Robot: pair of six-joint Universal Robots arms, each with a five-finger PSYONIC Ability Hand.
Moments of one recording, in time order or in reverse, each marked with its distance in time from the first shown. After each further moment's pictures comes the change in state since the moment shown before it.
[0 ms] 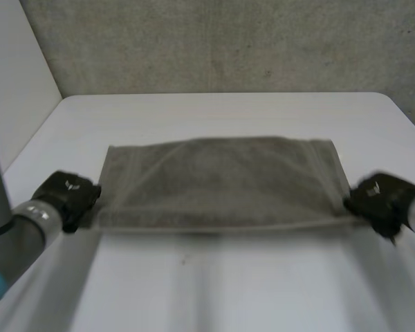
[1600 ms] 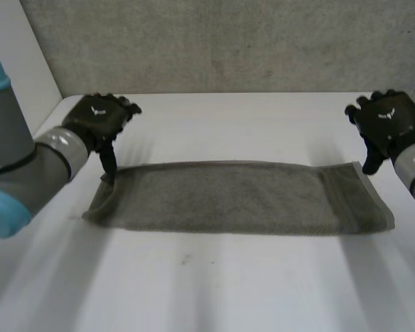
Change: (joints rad) left arm -0.097 -0.156 0.417 0.031 0.121 -0.232; right arm 0.149 -0.053 -0.028 -0.552 0.193 0.511; left_hand -1.019 -1.048 -1.047 -1.046 -1.016; right_hand -0.756 -0.945 -0.975 -0.962 -0.934
